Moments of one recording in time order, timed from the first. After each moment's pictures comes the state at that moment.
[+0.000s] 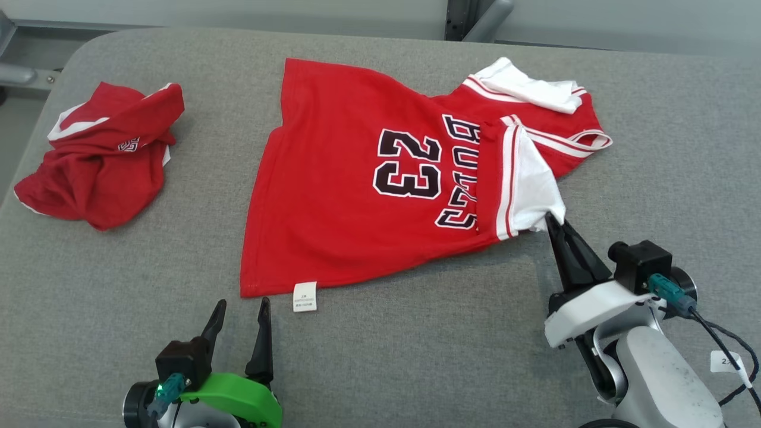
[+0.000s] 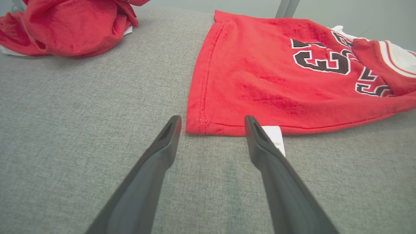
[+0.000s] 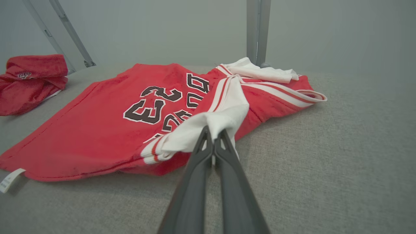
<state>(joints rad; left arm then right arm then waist) -0.11 0.05 -0.16 0.43 -0.27 -0.06 -0.26 -0.29 -0.13 0.17 0.42 0.23 0.13 -0.26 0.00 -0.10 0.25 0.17</state>
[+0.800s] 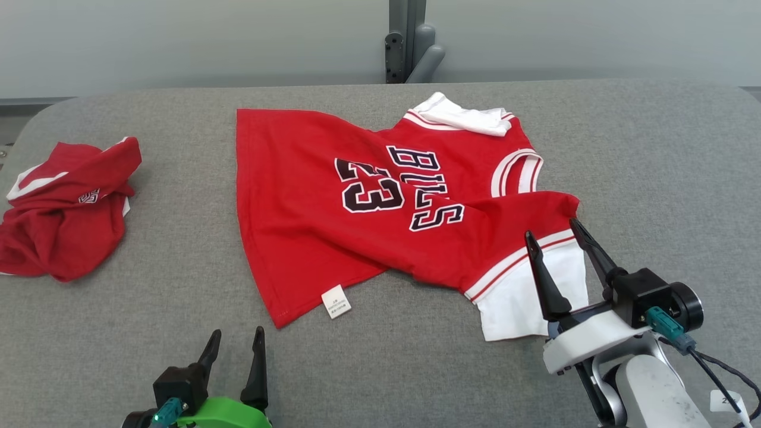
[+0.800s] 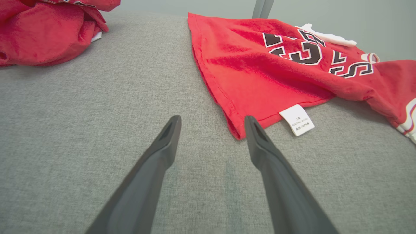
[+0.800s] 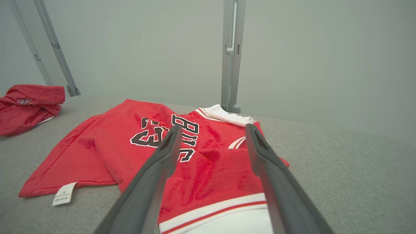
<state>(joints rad) -0.04 0.05 -0.13 0.45 -0.25 -0.06 -0.26 -0.16 -0.09 0.13 0.21 0.08 0.13 -0.26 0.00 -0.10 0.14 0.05</state>
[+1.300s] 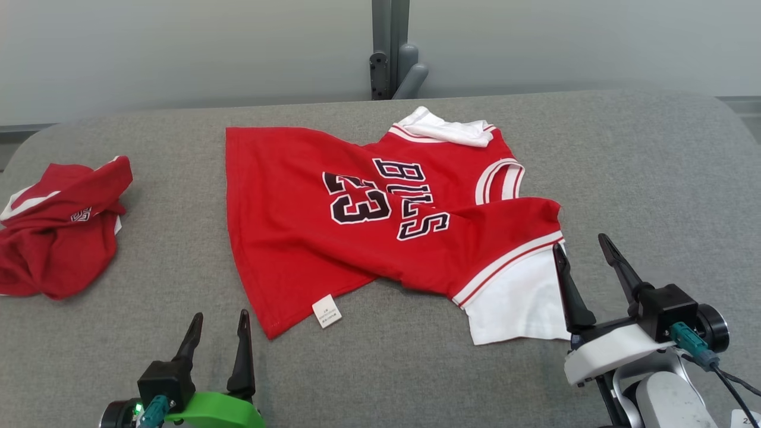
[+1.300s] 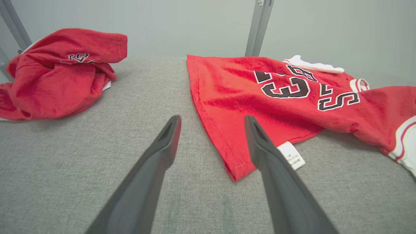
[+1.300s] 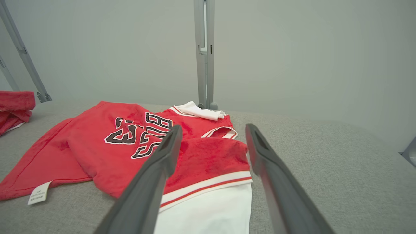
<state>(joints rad) -0.02 0.05 -0.09 0.34 -0.19 -0.04 -0.26 -0.10 -0.08 0.05 0.20 0.07 0.13 -0.26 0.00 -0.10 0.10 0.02</state>
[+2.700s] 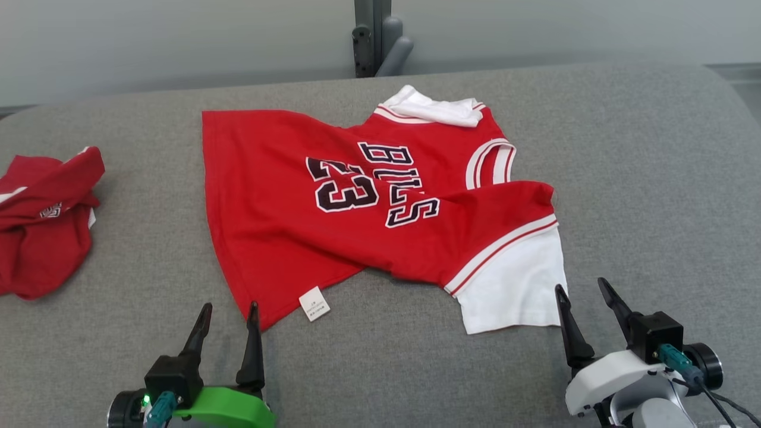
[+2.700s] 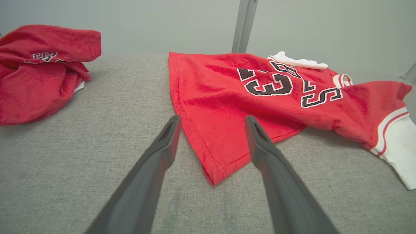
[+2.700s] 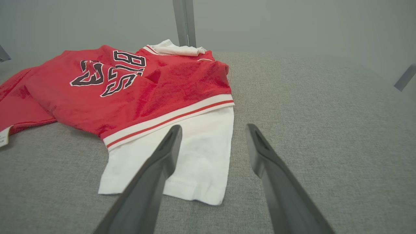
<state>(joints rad) 0.00 0.05 -0.12 0.27 -0.20 -0.03 -0.26 -0.07 -0.06 0.01 0.34 0.06 0.13 -0.26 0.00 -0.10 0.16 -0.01</state>
